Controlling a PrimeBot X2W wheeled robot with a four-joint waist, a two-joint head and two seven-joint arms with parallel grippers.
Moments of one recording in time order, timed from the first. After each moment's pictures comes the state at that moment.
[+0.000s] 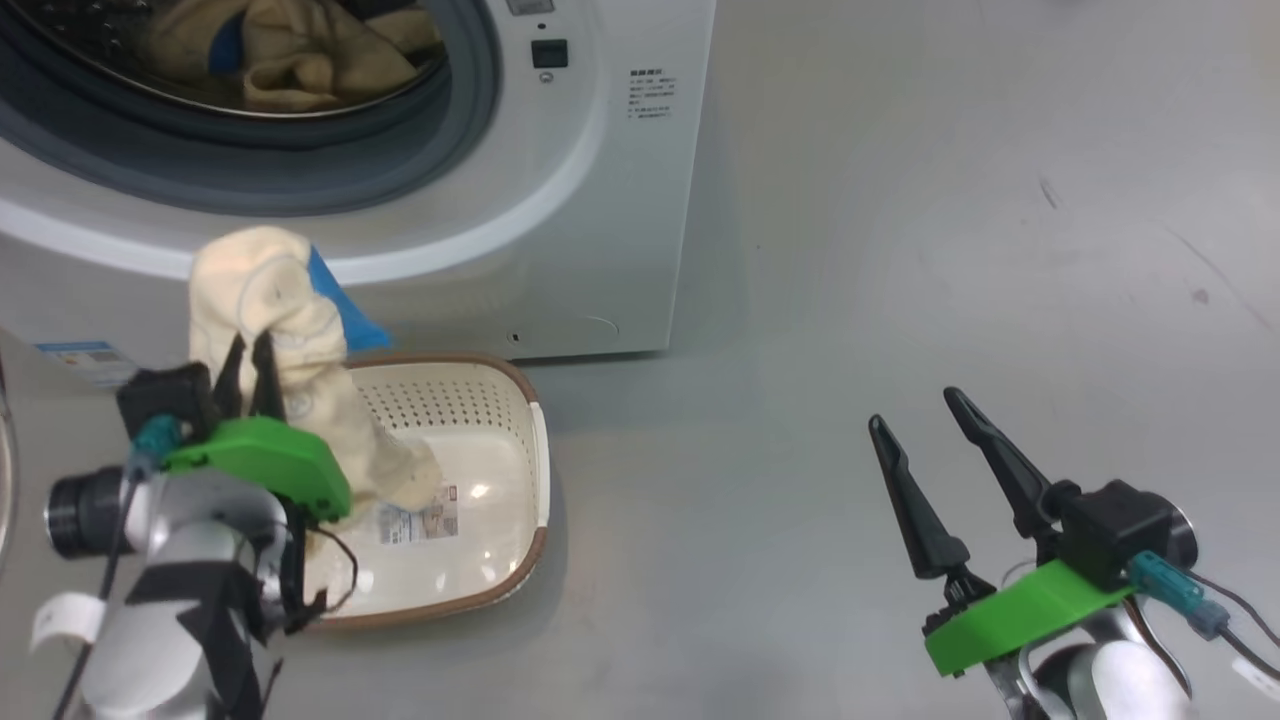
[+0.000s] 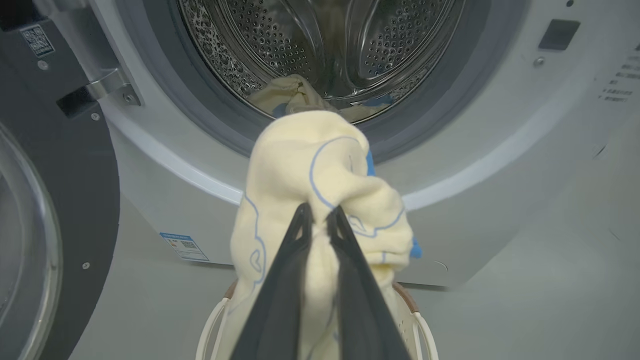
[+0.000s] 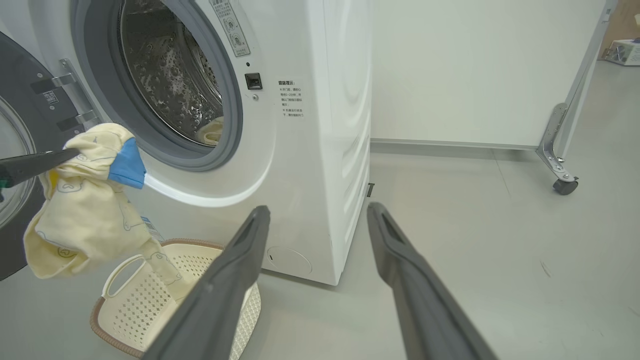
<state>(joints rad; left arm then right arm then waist) -0.42 0.21 -0.26 0.43 -0.35 0.13 -0.07 0.02 -0.05 0.14 -0.04 0.11 0.12 -0.16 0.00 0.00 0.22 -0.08</state>
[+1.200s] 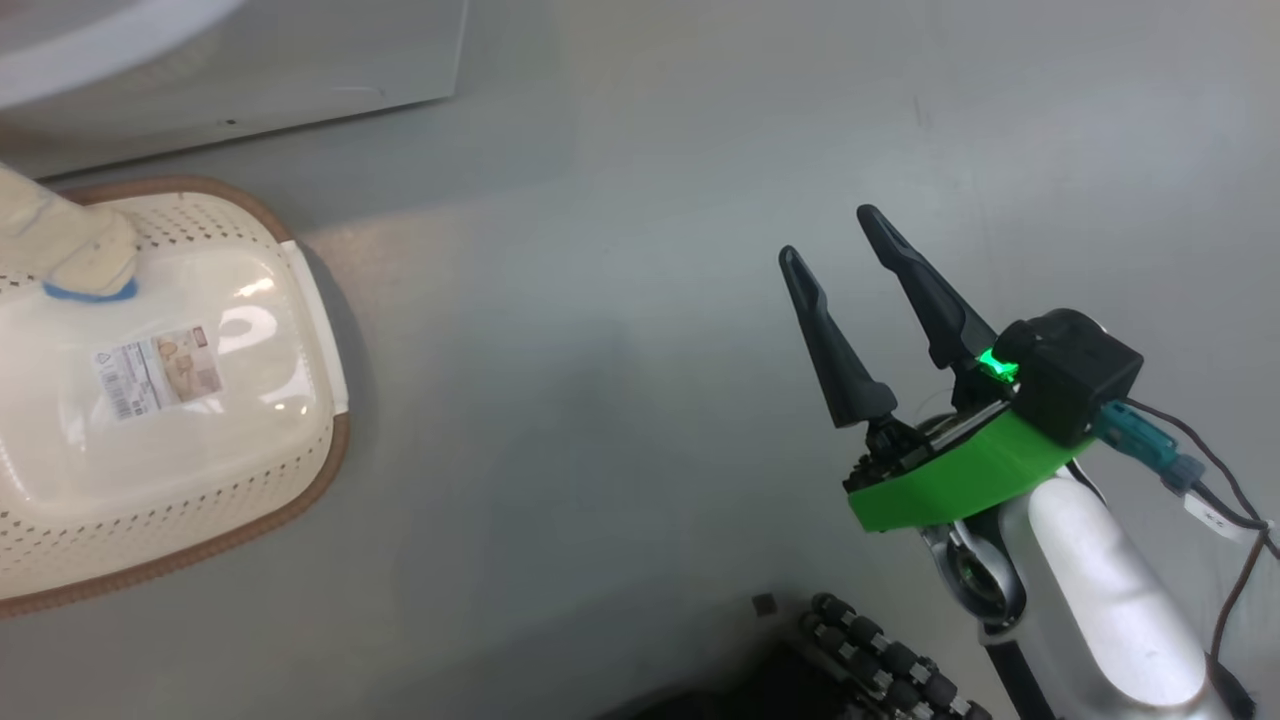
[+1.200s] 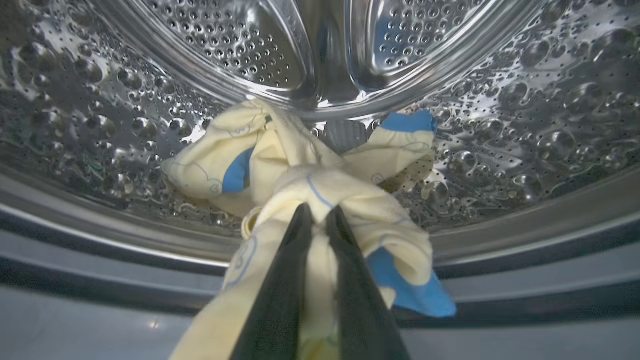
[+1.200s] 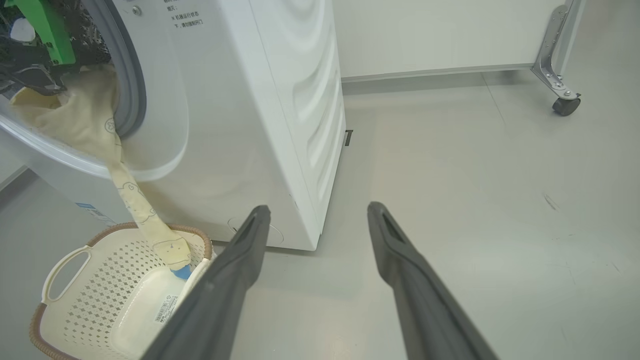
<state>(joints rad) -1.29 0.52 -0.22 0.70 -0.34 0.01 0.33 -0.32 -0.05 0.31 0.03 0.25 0.12 -0.25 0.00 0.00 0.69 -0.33</state>
